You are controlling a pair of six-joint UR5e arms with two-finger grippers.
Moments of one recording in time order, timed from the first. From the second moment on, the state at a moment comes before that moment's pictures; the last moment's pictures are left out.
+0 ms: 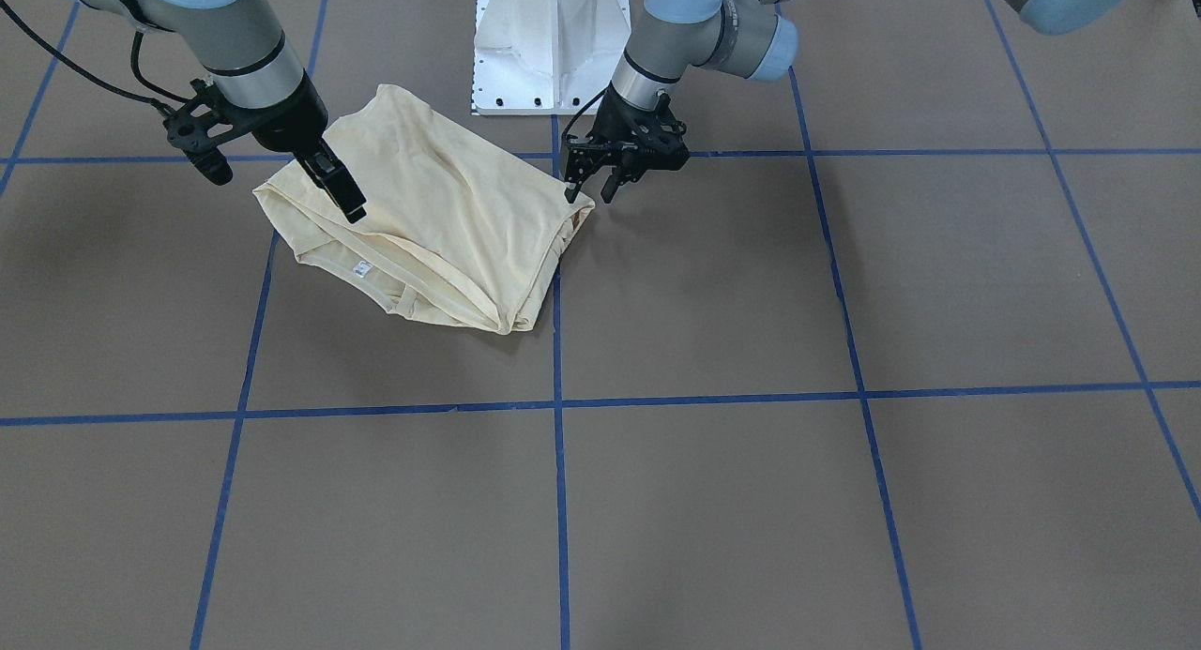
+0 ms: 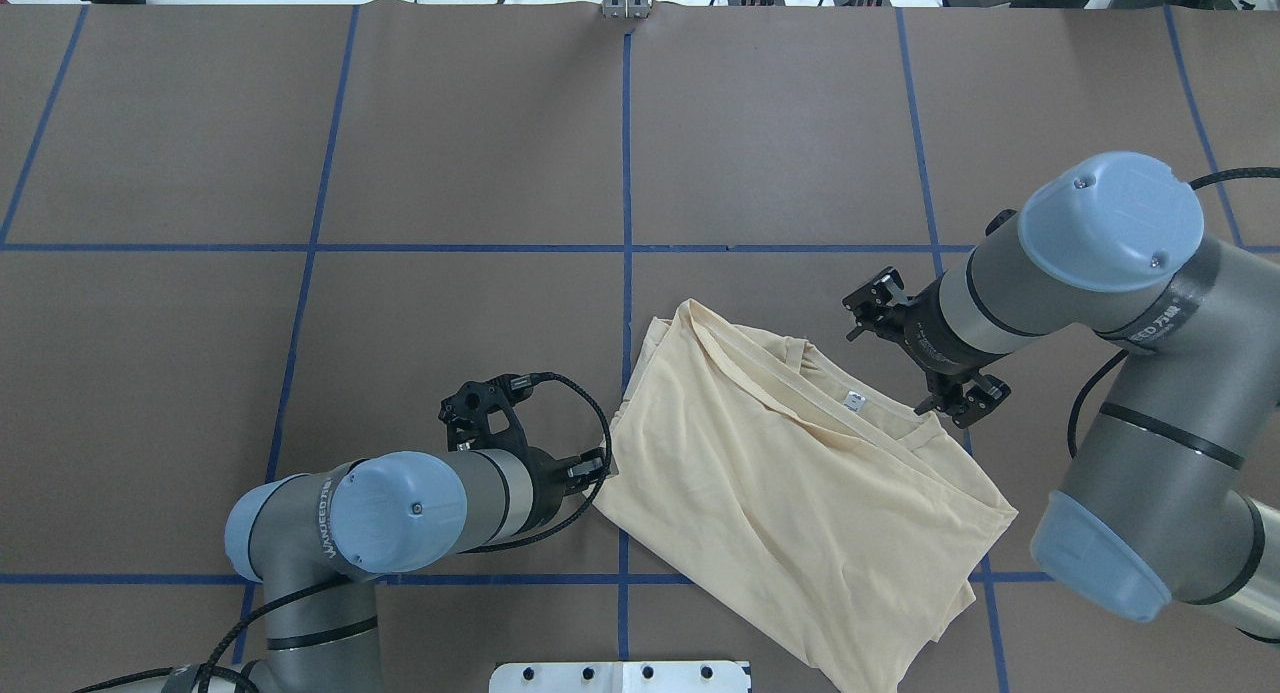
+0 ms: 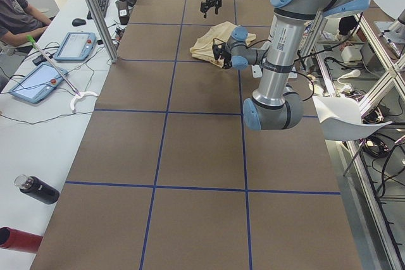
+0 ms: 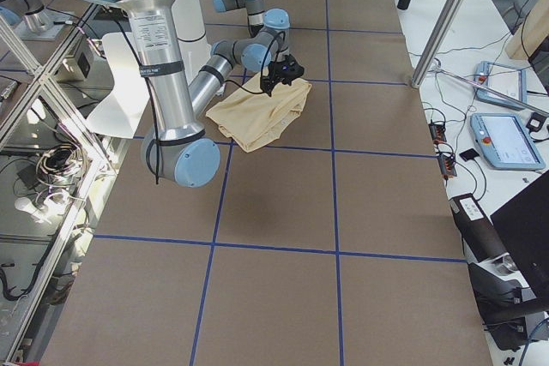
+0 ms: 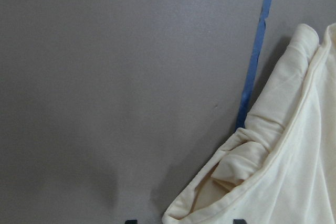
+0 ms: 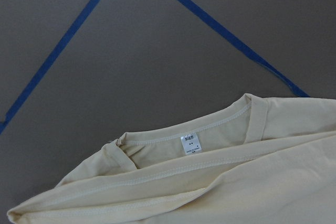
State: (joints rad) left arm -0.24 -2.05 -1.75 -2.09 -1.55 -1.72; right arm 0.65 -1.30 2.11 -1.62 2.00 2.01
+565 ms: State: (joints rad) left arm -0.24 -2.06 -1.73 -2.09 -1.56 -1.69; right arm 0.66 -1.30 2.10 -1.63 2.02 2.00
